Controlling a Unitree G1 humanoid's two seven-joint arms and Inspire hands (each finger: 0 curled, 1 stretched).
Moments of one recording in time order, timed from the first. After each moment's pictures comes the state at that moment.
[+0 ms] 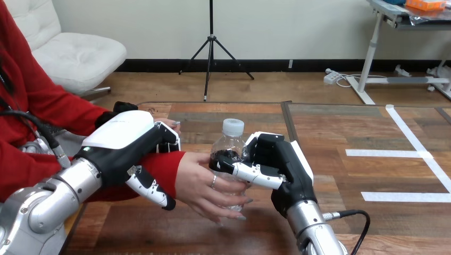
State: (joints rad) left arm -0.22 0.69 -0.15 0.15 0.48 -0.39 -0.28; right arm -0.23 0.07 0.07 0.62 0.07 -0.43 0.13
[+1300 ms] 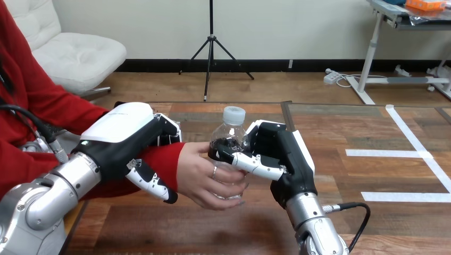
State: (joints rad) left arm -0.22 0.68 -0.13 0.12 0.46 -0.39 -0.29; right arm -0.23 0.07 0.09 0.55 0.08 -0.43 0.11
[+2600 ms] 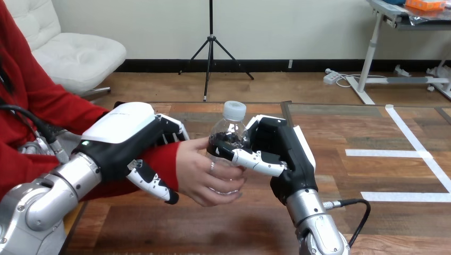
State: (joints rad) left arm -0.22 0.69 -0.14 0.13 0.48 -0.43 -0.28; right arm -0.23 0.07 0.10 0.51 0.08 -0.42 0.12
